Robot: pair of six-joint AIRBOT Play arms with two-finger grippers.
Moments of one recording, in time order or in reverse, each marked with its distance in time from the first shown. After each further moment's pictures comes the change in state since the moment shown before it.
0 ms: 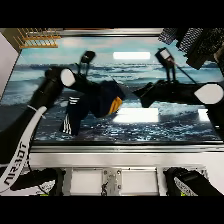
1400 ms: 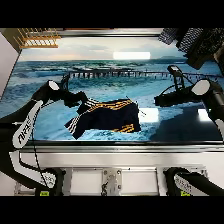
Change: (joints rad) left arm 0.438 -0.318 -0.137 -0.305 0.075 0.022; right arm -0.195 -0.220 -0.027 -0.264 0.156 0.301
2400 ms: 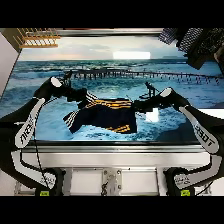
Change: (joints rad) left arm -0.031 -0.004 0.067 -0.024 0.014 0.010; right arm 0.092 -0.477 0.001 0.402 -0.208 -0.058
